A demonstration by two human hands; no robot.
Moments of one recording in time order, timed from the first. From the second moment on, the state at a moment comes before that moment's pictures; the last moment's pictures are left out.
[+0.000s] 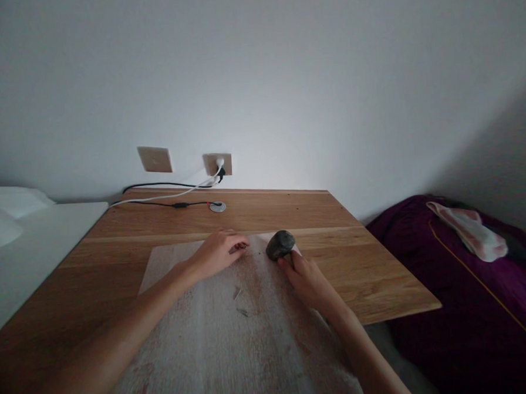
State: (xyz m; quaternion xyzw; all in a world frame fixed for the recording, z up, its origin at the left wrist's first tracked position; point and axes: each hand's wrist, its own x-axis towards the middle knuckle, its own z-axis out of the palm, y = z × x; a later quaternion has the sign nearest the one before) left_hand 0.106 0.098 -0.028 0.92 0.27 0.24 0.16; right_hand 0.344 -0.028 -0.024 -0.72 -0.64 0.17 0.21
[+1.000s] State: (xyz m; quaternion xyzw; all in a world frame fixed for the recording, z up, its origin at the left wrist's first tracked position) left_hand 0.110 0.093 -0.028 0.94 0.24 0.24 0.10; right_hand 0.342 -0.028 -0.021 -0.73 -0.63 0.17 0.21
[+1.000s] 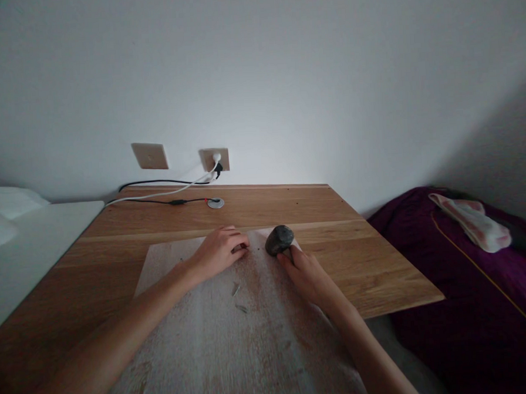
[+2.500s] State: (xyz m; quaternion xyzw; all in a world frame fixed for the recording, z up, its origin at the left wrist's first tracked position) left_hand 0.112 0.090 -0.035 0.90 0.29 0.24 0.23; right_hand 0.342 -0.029 -0.024 -0.72 -0.64 0.16 0.22
